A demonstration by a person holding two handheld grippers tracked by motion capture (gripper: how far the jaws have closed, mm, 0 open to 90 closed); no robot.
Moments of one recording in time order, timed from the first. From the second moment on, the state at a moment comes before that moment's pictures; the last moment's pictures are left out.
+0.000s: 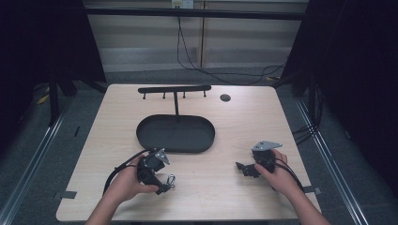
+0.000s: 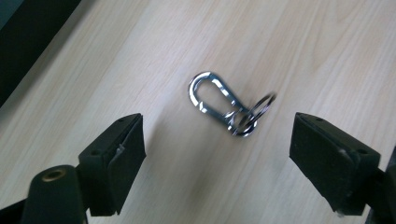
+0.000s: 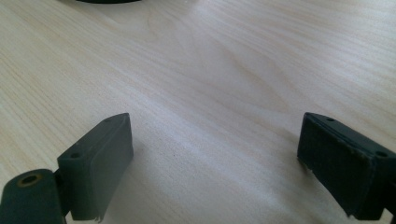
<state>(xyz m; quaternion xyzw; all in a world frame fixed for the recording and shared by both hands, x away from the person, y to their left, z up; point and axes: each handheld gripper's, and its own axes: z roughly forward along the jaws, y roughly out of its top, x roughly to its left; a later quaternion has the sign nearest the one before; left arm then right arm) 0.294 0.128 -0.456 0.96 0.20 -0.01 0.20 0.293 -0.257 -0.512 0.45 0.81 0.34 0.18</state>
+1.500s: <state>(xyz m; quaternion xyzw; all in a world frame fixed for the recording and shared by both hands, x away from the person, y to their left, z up) 0.300 0.101 -0.465 0.96 0.26 0.00 0.13 0.293 -0.257 -0.512 0.45 0.81 0.34 0.18</state>
